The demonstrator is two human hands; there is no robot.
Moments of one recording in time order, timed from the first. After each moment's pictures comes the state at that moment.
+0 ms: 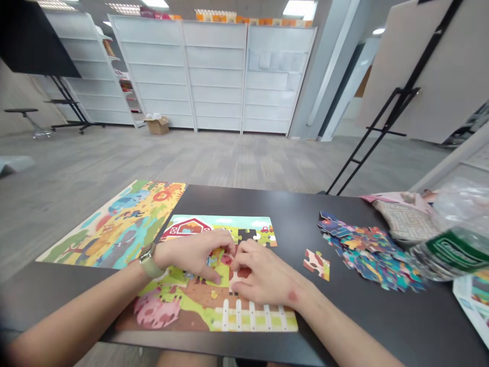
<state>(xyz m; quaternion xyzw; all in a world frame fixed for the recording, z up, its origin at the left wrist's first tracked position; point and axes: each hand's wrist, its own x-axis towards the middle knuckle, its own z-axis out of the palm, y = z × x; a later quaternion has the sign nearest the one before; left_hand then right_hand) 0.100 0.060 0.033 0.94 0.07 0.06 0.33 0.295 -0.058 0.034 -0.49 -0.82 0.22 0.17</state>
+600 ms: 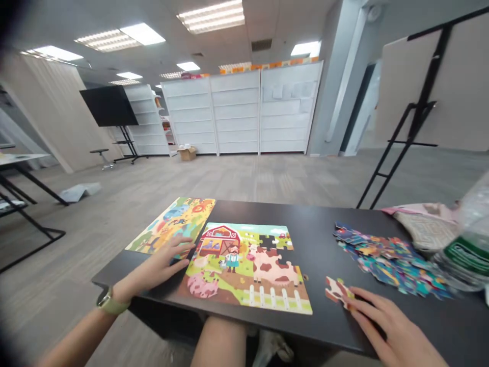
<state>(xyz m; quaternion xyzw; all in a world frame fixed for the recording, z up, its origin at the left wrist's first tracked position) -0.080 0.015 0.024 0.90 0.37 0.18 0.14 0.466 -0.204 -0.069 -0.68 -0.67 -0.03 0.28</state>
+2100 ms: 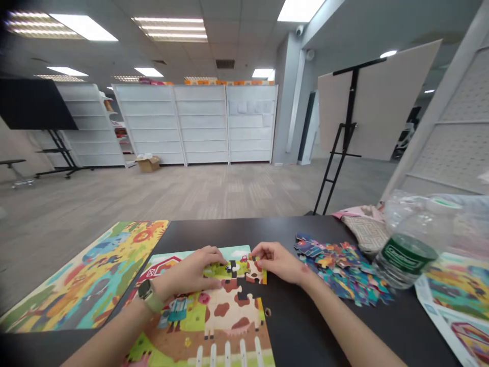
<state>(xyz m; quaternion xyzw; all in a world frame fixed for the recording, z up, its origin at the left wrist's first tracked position) 0.139 0.070 0.026 0.95 0.17 0.13 0.23 0.414 -0.030 0.016 -0.52 -0.60 0.46 0.39</state>
